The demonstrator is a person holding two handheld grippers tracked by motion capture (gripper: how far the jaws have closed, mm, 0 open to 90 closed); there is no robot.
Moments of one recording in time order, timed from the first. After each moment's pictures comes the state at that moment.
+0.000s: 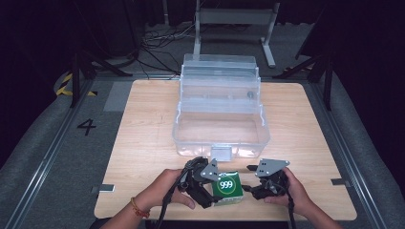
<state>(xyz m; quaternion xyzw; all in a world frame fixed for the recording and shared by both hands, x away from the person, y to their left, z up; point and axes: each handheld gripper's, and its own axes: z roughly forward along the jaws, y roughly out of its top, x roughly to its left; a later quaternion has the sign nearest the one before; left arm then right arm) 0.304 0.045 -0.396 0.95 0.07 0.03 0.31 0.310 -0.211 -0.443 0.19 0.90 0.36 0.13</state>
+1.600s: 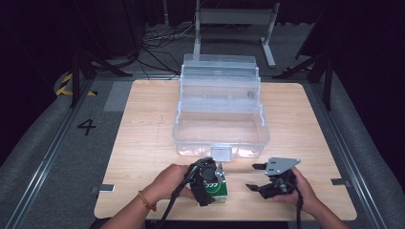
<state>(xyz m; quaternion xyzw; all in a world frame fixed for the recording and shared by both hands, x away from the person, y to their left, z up) 0.325 0.031 -0.416 0.99 0.03 0.00 0.16 0.315 -0.237 -0.443 0.18 0.89 0.39 0.12</state>
